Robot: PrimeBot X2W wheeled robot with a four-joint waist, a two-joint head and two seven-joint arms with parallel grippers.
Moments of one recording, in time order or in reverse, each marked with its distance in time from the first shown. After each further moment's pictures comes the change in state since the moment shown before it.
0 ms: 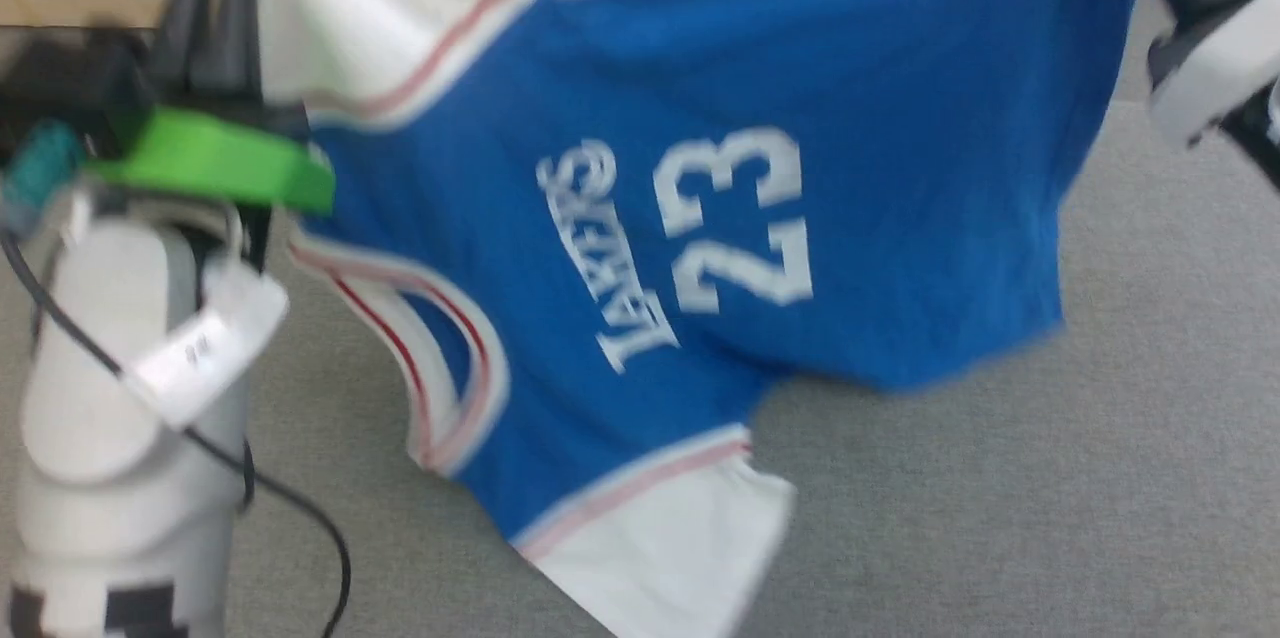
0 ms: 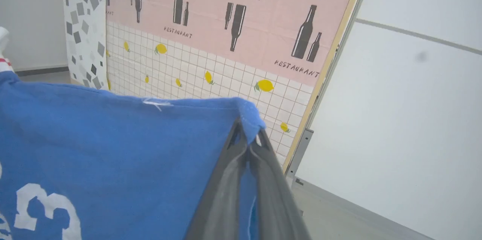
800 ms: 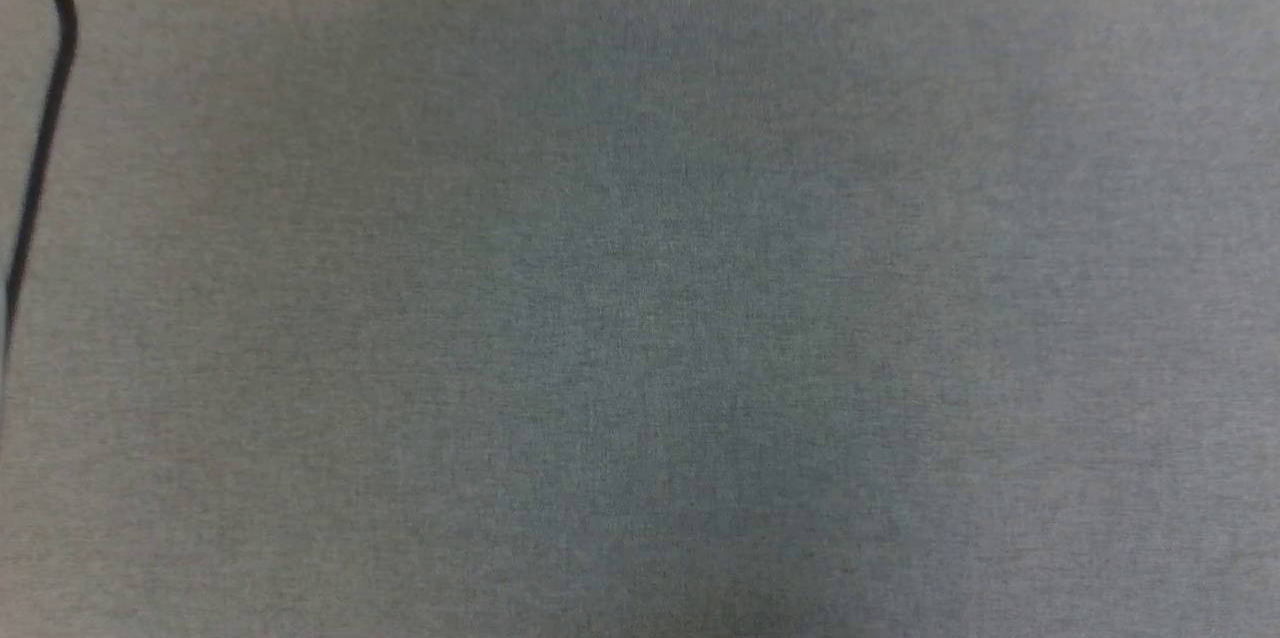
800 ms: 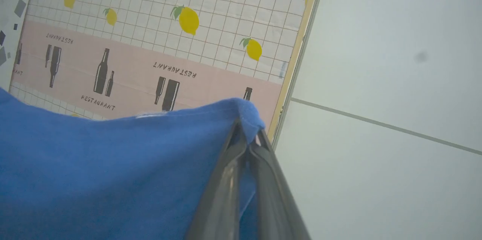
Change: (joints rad) left arm -1.133 0.018 -0.075 0.394 0.052 -0.016 -0.040; right arm -0.717 0.173 -0.318 0.162 -0.330 0.000 0.053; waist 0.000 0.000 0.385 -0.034
